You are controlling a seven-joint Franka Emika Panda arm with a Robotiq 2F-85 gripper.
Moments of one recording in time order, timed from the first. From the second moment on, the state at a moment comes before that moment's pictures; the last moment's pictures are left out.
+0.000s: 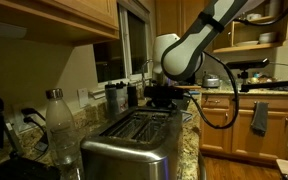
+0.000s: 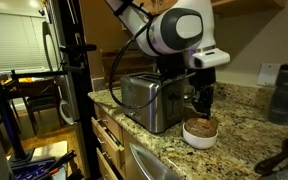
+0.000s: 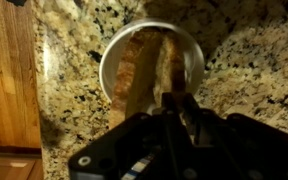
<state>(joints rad) -0.11 0.09 -0.06 -2.26 -0.17 2.56 1.18</state>
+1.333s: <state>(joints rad) -0.10 -0.04 -0.05 -2.28 -0.21 2.53 1.18</state>
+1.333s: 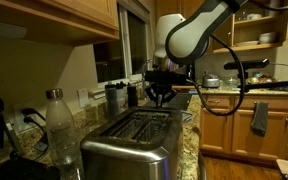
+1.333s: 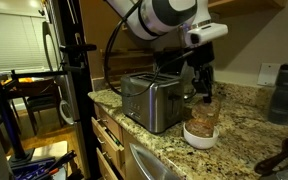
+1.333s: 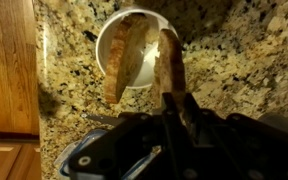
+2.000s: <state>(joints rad) -0.10 -0.25 0.03 -2.36 -0.24 2.47 1.26</state>
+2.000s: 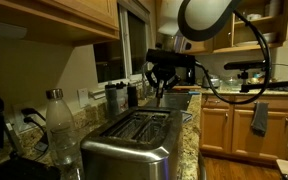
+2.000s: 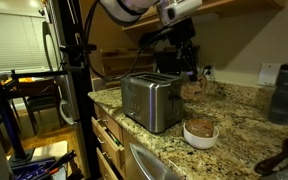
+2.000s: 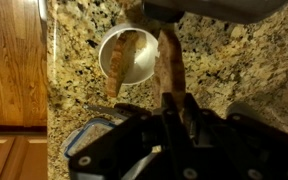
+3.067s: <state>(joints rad) -0.12 -0.61 0.28 -2.45 -0.32 2.16 1.49</state>
